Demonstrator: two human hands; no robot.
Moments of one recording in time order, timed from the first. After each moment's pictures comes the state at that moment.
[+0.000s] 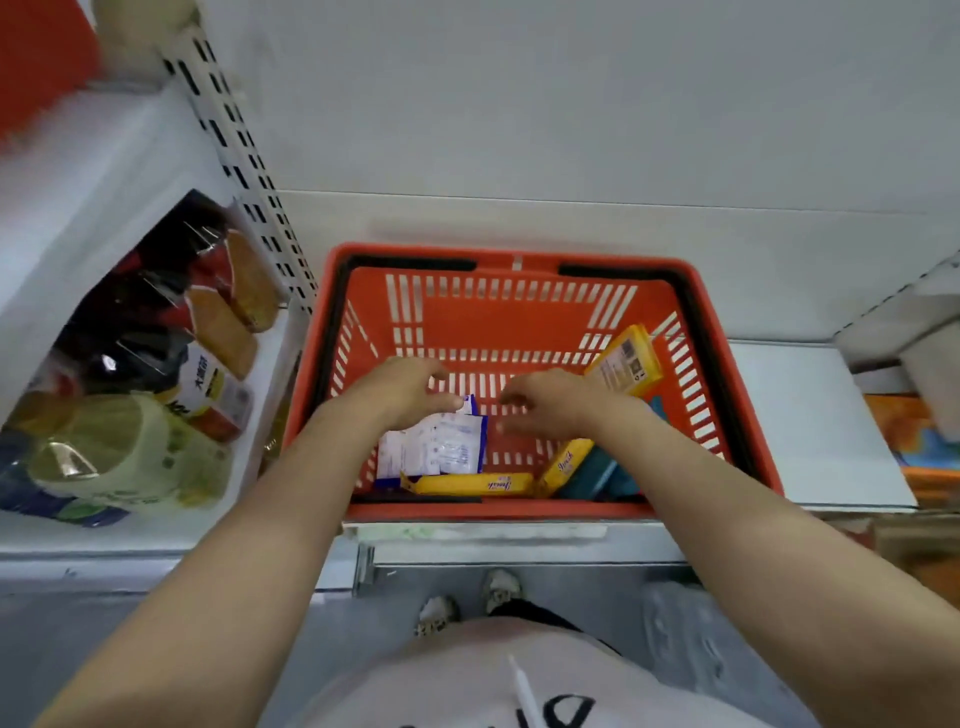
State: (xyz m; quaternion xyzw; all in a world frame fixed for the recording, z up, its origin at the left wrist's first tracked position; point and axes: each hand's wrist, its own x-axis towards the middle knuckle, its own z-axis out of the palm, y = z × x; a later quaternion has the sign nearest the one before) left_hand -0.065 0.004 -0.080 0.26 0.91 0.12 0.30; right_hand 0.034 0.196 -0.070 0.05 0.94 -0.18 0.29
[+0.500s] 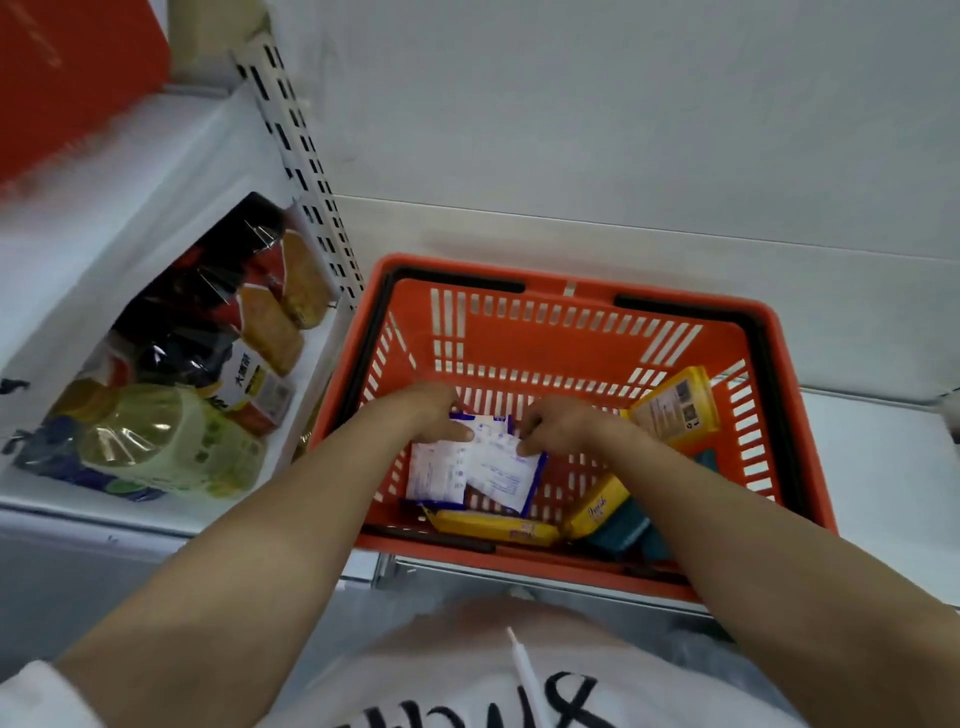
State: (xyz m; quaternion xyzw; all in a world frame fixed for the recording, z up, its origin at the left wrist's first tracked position) left_hand -0.086 0.012 -0.101 0.20 0.89 0.06 0.41; right_hand -0.018 0.200 -0.126 0.05 0.90 -0.26 0.35
